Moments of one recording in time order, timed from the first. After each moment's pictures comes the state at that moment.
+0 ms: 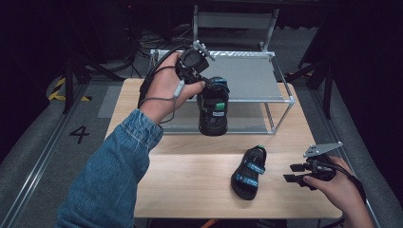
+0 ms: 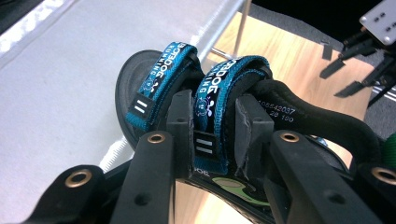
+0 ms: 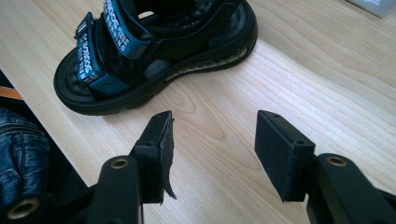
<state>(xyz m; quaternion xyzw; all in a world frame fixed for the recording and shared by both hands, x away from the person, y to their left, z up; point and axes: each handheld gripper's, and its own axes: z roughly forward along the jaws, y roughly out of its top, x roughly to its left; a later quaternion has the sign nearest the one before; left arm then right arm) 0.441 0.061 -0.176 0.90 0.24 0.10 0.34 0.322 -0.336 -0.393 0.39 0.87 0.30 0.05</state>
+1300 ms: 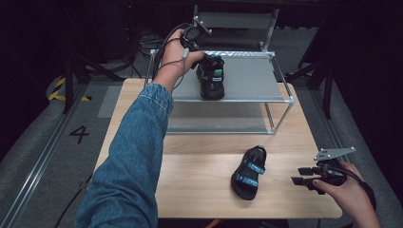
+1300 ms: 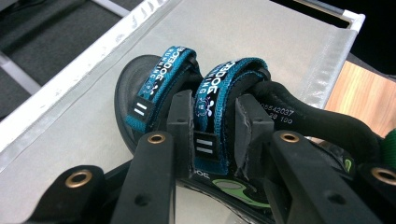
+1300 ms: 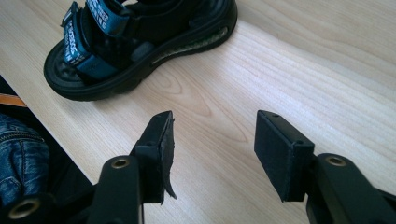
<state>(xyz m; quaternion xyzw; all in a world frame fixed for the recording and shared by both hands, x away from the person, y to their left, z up) 0.569 0.063 -0.205 0.89 0.27 0.10 0.35 0.309 -0.359 -0.398 0.42 0.86 0.30 0.05</state>
